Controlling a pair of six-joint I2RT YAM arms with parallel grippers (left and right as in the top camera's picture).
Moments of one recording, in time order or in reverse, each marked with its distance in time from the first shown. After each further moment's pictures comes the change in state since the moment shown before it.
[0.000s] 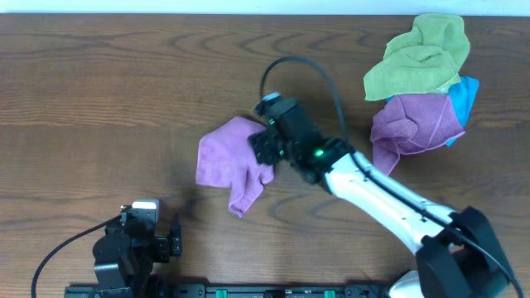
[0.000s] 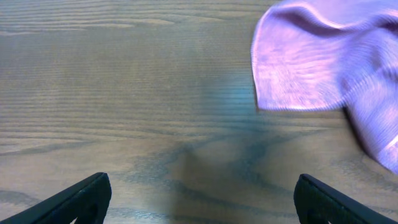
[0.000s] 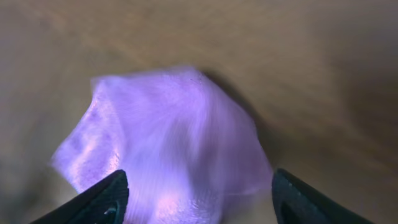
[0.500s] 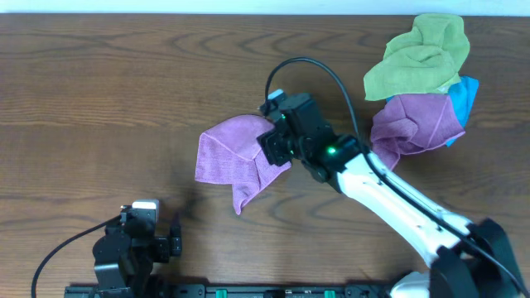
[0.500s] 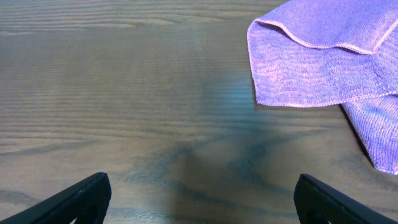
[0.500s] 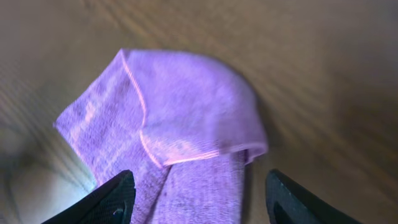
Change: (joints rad) left arm 0.000 0.000 0.000 0.000 0.000 0.000; right arm -0.013 -0.025 0.010 -0.084 -0.077 -0.164
